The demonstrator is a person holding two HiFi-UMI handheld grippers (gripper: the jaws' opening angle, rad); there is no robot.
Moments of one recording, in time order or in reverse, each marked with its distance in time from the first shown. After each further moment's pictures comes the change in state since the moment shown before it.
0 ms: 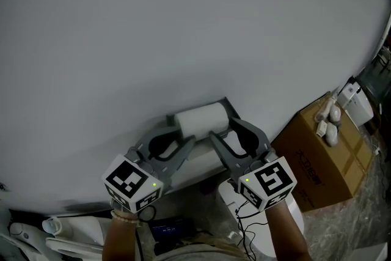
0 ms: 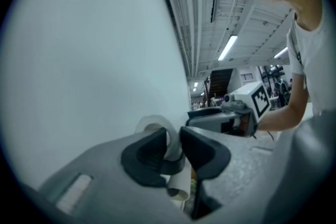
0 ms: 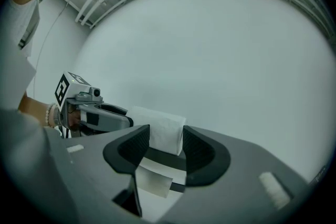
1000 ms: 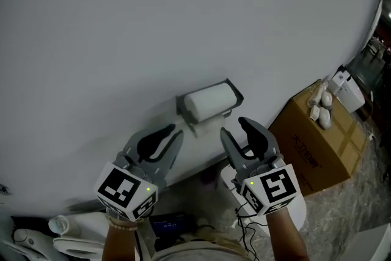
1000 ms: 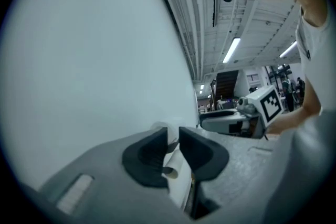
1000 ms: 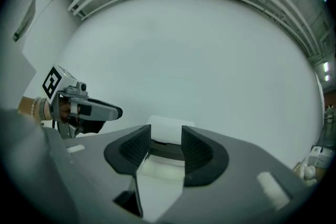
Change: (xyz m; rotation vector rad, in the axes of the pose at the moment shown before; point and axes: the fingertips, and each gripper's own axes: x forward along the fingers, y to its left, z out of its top) left arm -0.082 -0.018 0.021 0.004 -0.032 0.086; right arm -0.052 0.050 0.020 -0.014 -0.015 -0.214
